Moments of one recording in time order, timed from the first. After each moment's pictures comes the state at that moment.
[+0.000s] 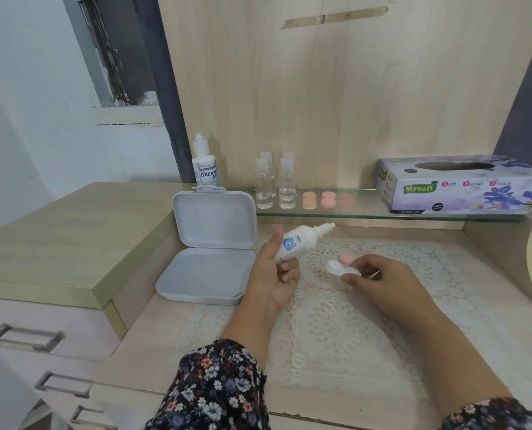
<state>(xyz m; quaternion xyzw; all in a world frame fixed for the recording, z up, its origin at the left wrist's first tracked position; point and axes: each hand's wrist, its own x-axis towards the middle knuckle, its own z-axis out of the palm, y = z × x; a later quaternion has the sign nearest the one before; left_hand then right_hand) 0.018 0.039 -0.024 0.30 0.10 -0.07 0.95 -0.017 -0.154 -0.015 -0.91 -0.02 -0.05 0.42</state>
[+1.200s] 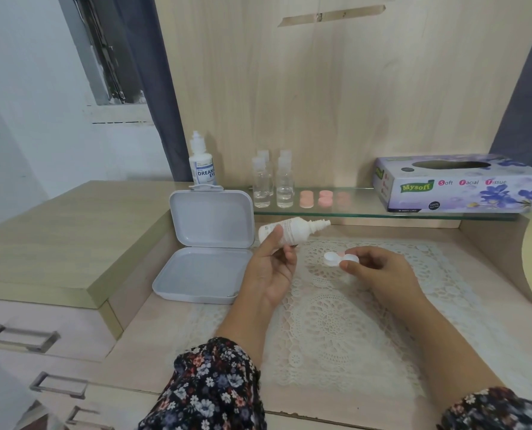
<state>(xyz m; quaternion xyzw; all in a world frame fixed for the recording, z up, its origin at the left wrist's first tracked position) 0.011 0.040 -0.013 0.26 0.08 -0.04 0.96 -0.012 -0.149 -0.016 -0.80 -0.02 -0.07 0.60</state>
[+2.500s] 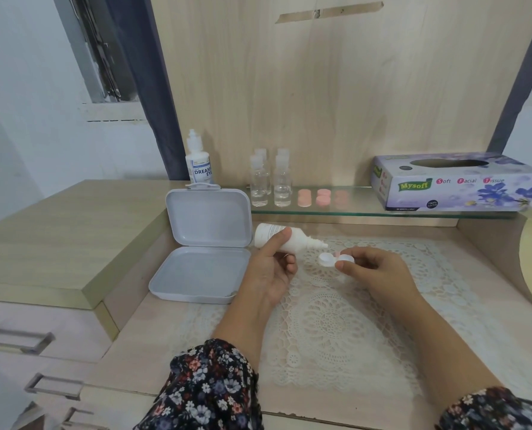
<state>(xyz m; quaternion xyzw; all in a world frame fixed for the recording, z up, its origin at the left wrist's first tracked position) 0.014 0.037 -0.015 0.41 0.12 -0.04 0.90 -0.012 -0.148 -0.017 -0.79 -0.02 -0.06 0.60</state>
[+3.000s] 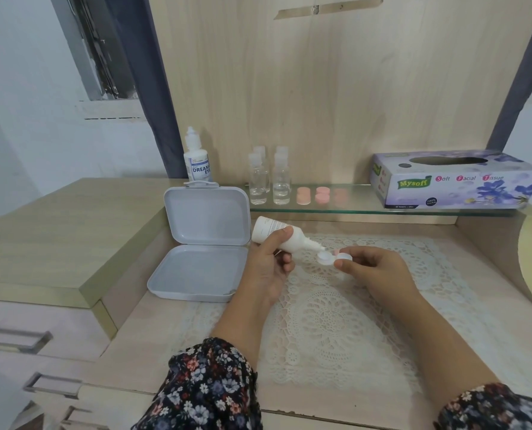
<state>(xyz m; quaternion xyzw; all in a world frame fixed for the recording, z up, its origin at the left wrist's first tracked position) 0.017 0.038 -0.019 0.45 0.07 0.01 0.89 -0.013 -0.147 -0.017 -0.79 -0.02 -0.06 0.61</state>
